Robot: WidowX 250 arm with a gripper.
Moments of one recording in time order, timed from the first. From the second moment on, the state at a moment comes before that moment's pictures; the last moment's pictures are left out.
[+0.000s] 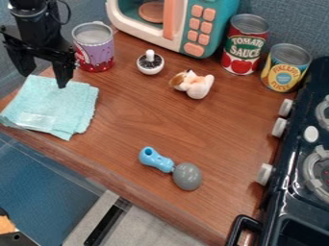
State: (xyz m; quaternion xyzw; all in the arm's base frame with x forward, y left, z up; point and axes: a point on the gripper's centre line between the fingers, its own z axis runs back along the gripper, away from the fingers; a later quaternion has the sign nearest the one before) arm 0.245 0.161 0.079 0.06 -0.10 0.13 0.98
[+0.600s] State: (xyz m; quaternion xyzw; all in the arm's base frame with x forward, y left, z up) arm 0.257 0.125 0.073 0.05 -0.07 -0.09 0.99
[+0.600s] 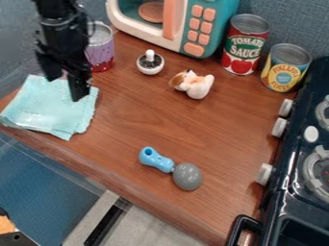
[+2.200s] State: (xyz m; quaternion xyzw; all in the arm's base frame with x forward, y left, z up) arm 0.263 -0.042 0.024 0.01 0.04 -0.67 0.74
